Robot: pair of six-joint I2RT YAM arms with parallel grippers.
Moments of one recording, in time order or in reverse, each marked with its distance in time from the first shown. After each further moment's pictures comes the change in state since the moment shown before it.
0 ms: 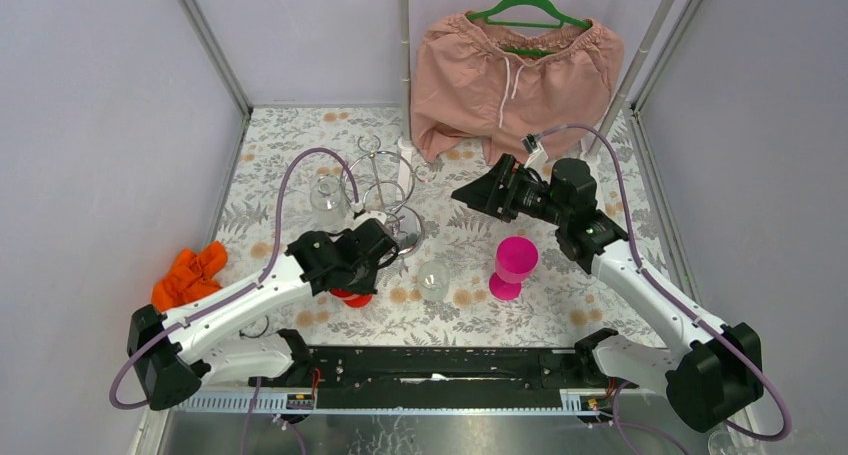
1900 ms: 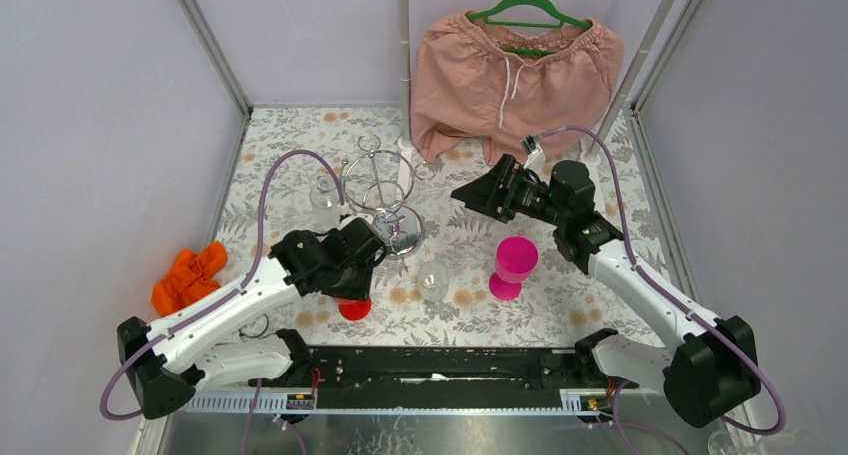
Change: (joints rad) left arm 0.019 -0.055 0.039 -0.132 0.023 -0.036; right arm -0.012 0.021 -0.040 0.096 -0.035 0.053
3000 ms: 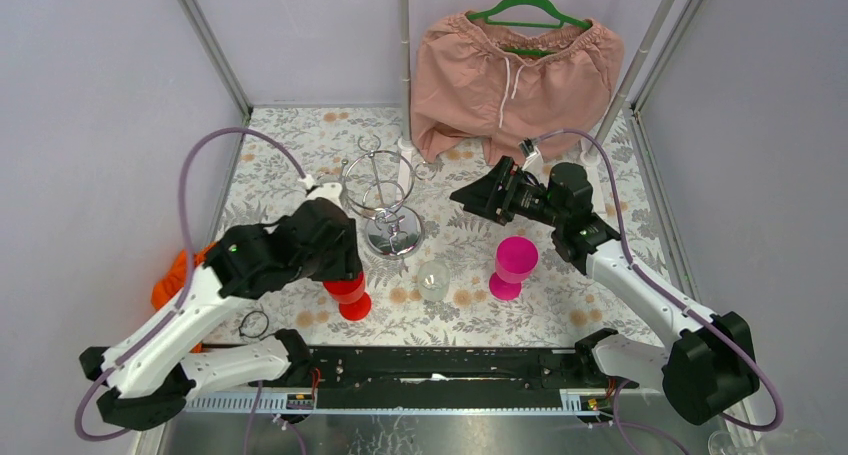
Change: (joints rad) left arm 0.000 -0.078 0.290 -0.125 -0.039 -0.048; right arm 0.000 0.016 -0.026 0.039 -0.018 0.030
